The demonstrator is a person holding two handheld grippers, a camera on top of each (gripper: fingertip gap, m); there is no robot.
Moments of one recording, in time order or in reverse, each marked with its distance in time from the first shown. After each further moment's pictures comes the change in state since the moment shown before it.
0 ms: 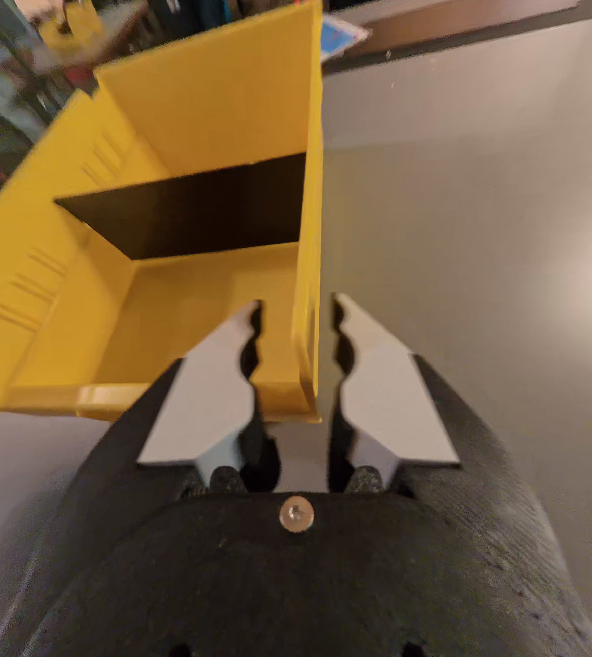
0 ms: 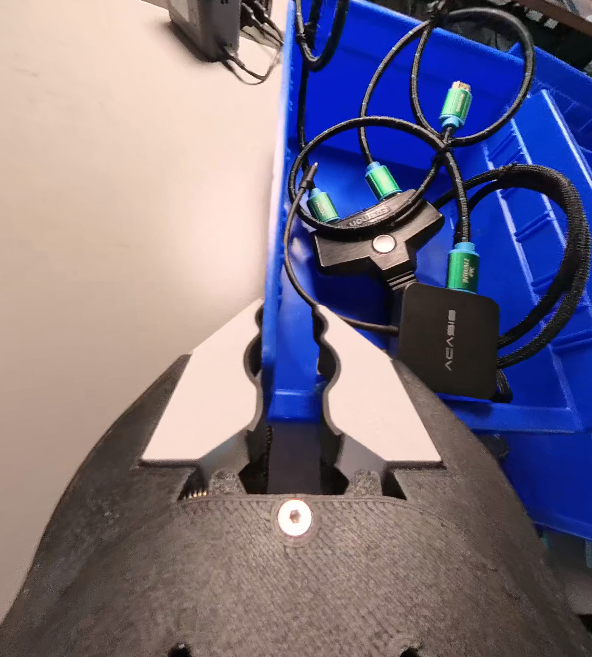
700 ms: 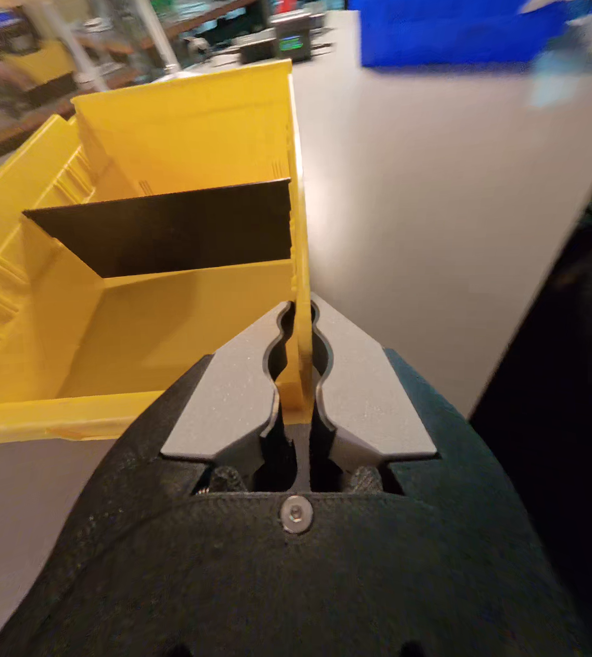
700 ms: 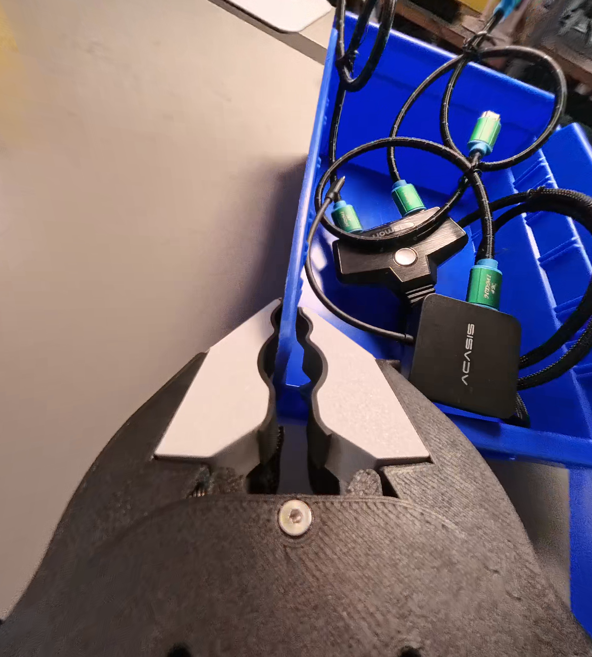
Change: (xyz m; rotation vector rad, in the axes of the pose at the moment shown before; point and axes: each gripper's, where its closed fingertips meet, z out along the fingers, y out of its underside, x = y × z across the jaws) left arm 0.124 0.019 -0.110 0.260 0.952 0.372; right arm -0.067 -0.006 -0.018 0.120 -0.299 -0.199
